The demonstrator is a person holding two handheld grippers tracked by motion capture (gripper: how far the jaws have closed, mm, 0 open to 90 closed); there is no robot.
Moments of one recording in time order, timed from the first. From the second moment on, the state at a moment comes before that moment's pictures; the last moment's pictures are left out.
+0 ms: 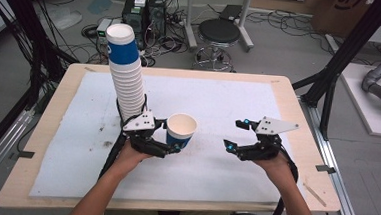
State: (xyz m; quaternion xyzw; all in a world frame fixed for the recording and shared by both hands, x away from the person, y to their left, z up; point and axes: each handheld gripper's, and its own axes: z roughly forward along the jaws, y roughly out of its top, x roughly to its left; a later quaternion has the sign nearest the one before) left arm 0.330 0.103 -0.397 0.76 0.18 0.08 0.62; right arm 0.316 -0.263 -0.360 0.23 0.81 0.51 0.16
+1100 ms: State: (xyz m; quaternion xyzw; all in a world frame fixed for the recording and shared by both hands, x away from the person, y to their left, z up) left arm 0.363 0.089 -0.368 0.72 0.19 0.14 0.65; right arm 0.307 -0.301 -0.382 0.28 0.79 0.51 0.20
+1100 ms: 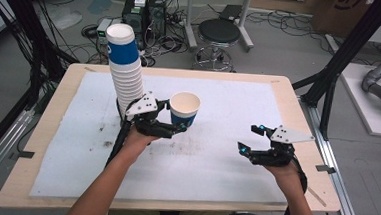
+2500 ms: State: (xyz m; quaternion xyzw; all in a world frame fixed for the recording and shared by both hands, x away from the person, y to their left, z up) left arm 0.444 0.031 -0.446 0.77 0.28 0.15 0.55; right arm 0.301 -0.311 -0.387 0.29 0.78 0.52 0.19
